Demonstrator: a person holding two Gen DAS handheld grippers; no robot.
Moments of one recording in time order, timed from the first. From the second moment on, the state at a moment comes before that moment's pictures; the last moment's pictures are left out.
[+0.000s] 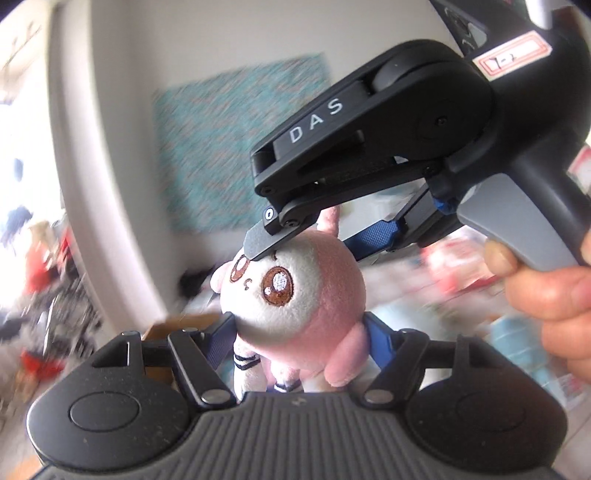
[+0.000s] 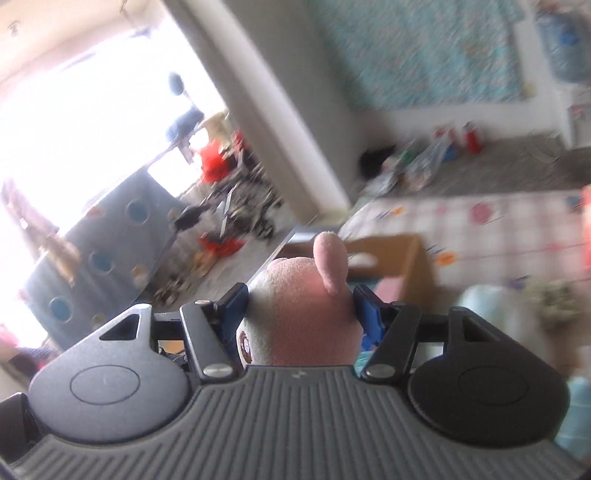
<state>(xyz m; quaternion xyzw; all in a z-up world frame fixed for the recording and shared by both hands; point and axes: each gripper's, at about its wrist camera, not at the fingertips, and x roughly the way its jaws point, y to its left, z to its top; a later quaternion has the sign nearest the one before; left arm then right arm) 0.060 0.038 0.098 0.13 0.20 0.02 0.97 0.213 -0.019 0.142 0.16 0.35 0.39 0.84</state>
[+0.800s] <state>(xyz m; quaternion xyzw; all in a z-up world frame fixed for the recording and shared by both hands) 0.091 0.176 0.024 0.04 0.38 0.03 0.92 0.301 0.146 0.011 0.03 0.54 0.36 0.76</state>
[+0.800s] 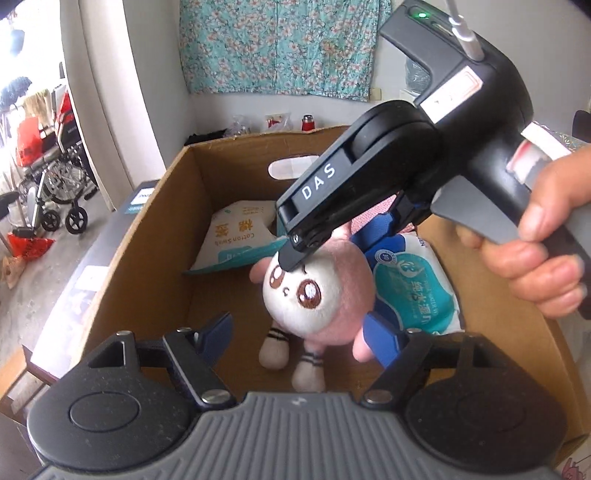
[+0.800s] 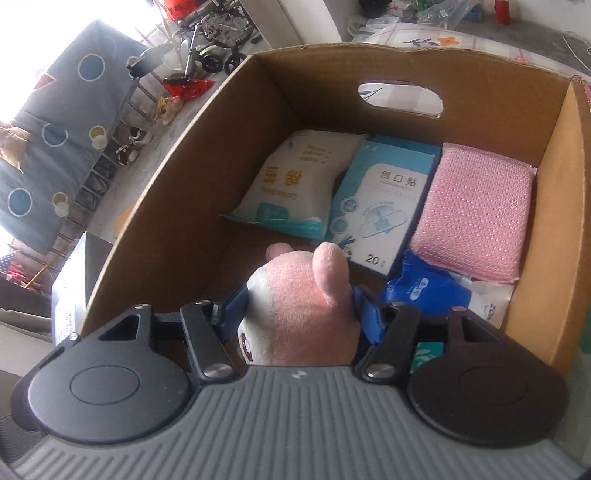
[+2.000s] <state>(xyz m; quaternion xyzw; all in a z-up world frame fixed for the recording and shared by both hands) 0.061 0.094 0.069 0.03 0.29 -0.05 0.96 0.218 -0.053 0.102 0.16 0.35 0.29 0.88</state>
